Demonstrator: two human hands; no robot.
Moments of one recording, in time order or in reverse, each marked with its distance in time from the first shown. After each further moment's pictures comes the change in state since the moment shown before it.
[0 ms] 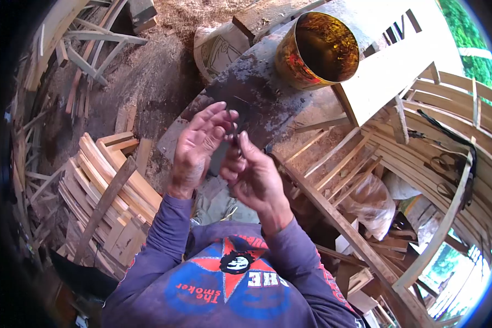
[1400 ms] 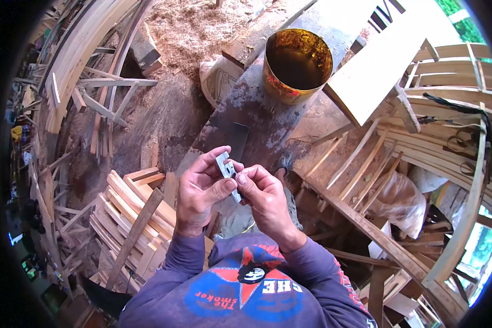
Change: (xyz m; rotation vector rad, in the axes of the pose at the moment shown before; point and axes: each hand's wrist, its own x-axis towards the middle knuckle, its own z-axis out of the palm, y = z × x) left_hand -0.041 0.053 0.039 0.155 -0.218 -0.145; right_hand -0.046 0.011 0.003 -0.581 0.008 -0.444
